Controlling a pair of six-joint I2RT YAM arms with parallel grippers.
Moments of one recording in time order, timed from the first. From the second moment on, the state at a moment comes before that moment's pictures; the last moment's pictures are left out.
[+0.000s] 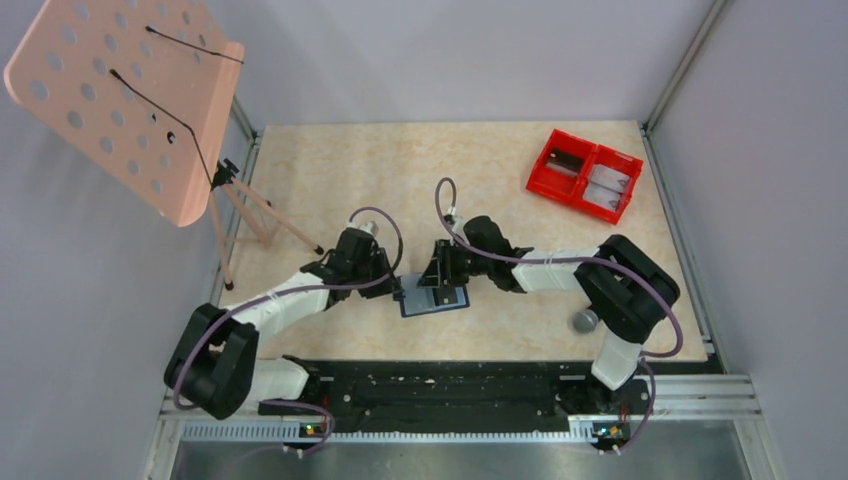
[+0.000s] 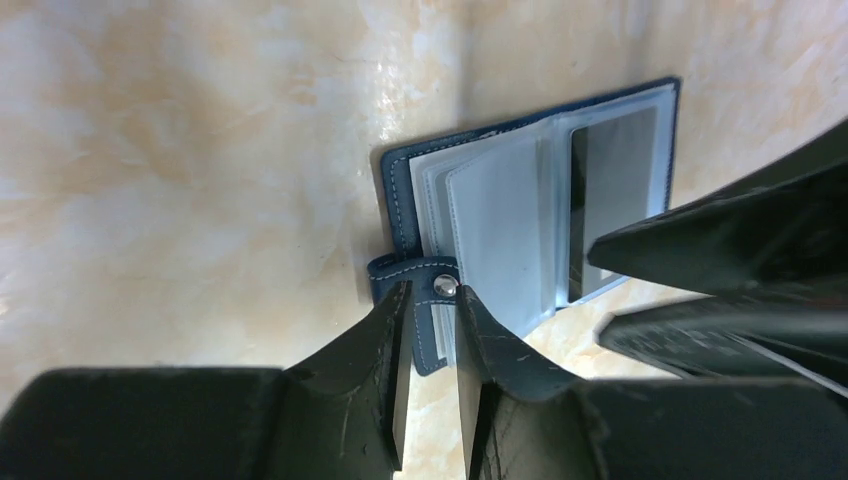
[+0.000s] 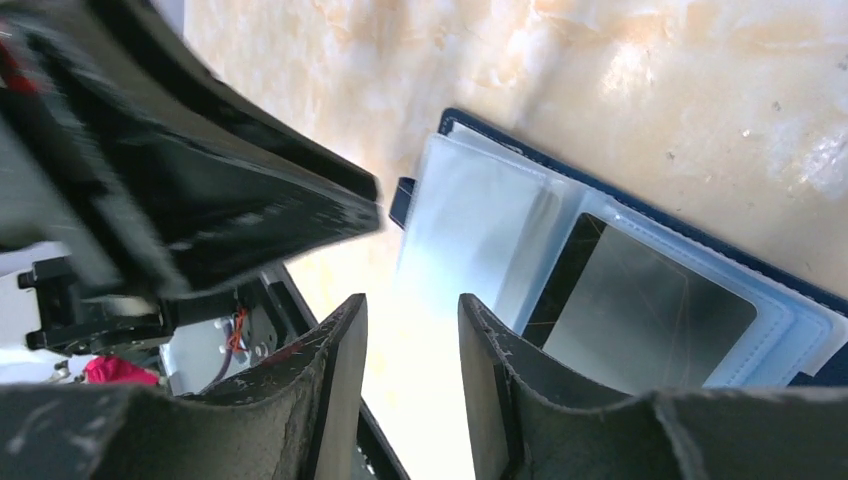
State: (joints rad) left arm -0.49 1.32 0.58 -0.16 0.18 -0.69; right arm 0.76 1.73 0.82 0.32 -0.47 0.74
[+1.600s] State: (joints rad) left arm -0.55 1.52 0.56 0.23 0.34 -0.81; right arm 0.65 1.66 0.76 0.11 -0.33 0.60
